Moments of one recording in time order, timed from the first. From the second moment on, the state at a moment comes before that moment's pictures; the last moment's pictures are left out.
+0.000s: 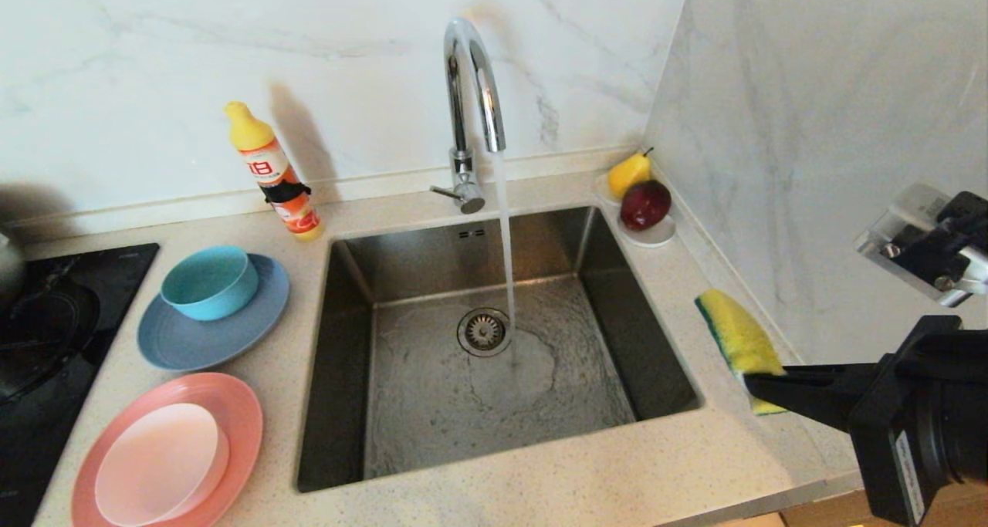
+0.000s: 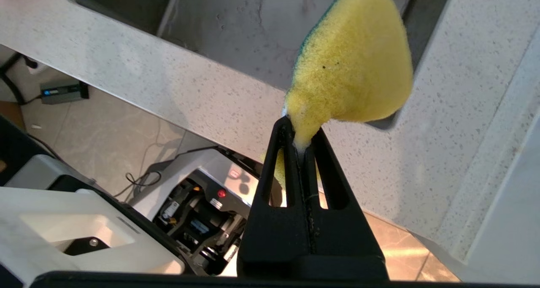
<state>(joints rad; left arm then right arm) 0.00 0.19 -0.34 0.07 0.11 0.03 0.89 1.23 -1.09 0.38 -0.31 0.15</state>
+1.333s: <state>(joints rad) 0.22 1.47 -1.36 0.37 0.07 -0.08 0.87 1.33 -1.18 0.39 -0.33 0.15</state>
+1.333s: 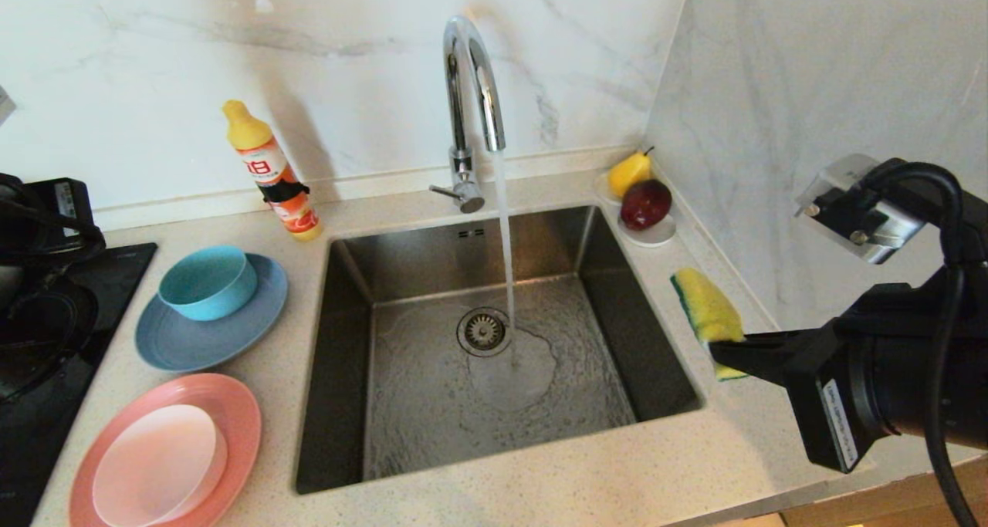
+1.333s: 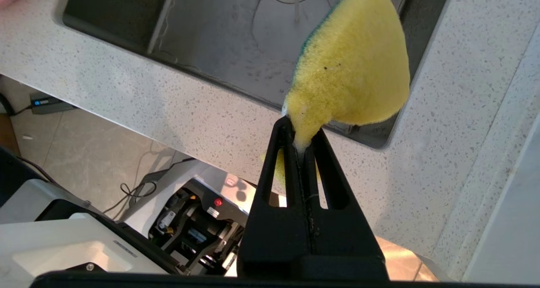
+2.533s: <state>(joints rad) 0.37 1.92 -1.66 0.53 -0.13 -0.41 0.87 1.35 -1.17 0.38 -0.34 0.15</state>
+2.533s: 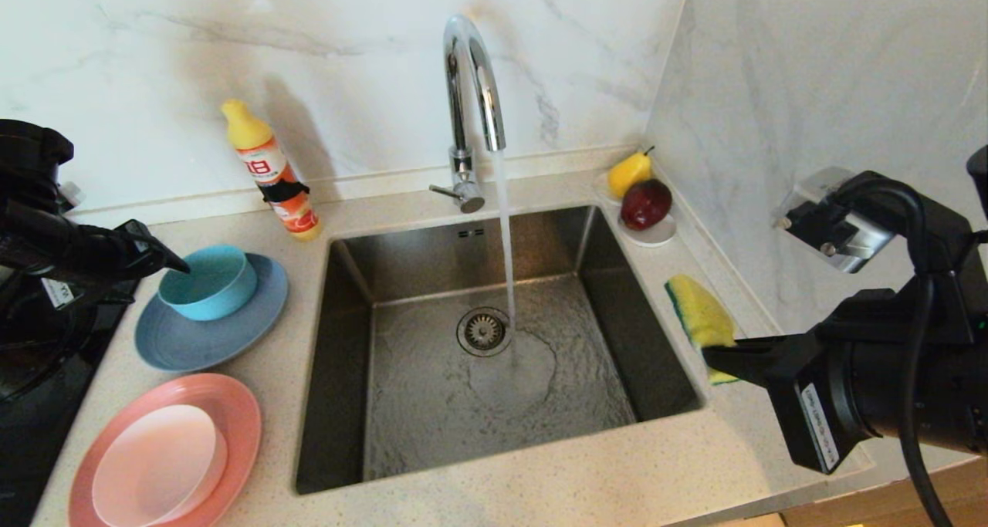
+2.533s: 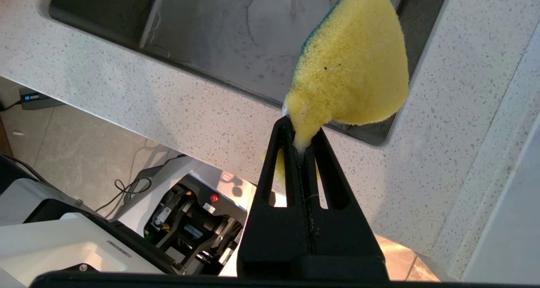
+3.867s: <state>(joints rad) 0.35 2.09 -1.82 0.72 -0.13 -0.52 0.85 1.33 -1.16 0.38 -0.34 0.15</state>
